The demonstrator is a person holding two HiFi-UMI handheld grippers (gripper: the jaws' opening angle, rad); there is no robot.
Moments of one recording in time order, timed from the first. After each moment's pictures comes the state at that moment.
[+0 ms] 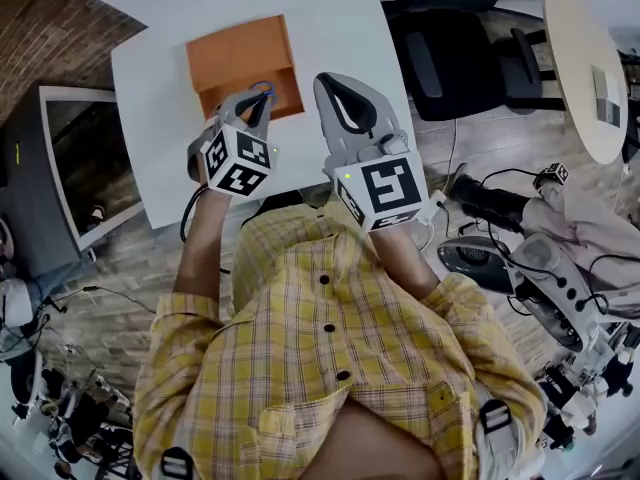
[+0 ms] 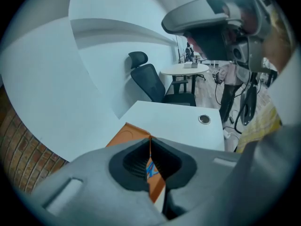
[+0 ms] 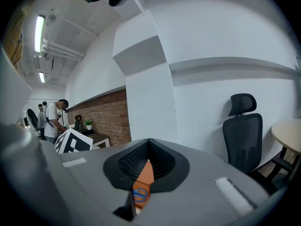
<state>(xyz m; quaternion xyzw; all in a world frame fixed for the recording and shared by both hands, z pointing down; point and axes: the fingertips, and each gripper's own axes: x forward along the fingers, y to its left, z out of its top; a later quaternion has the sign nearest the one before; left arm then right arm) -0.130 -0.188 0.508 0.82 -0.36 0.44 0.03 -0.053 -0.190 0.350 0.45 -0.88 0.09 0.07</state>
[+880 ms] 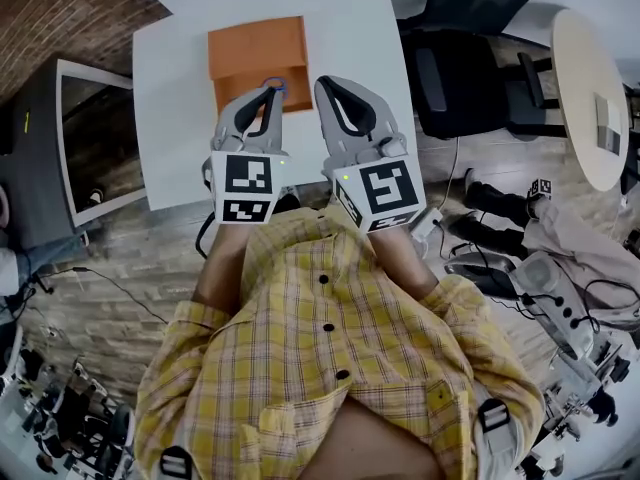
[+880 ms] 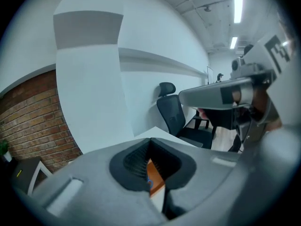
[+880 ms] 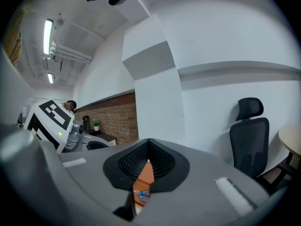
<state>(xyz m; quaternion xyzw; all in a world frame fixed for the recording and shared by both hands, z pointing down) -0.133 -0.162 0.398 0.81 -0.53 0.24 0.08 -0.074 -0.165 0.333 0.42 -0.90 0.07 0.06</state>
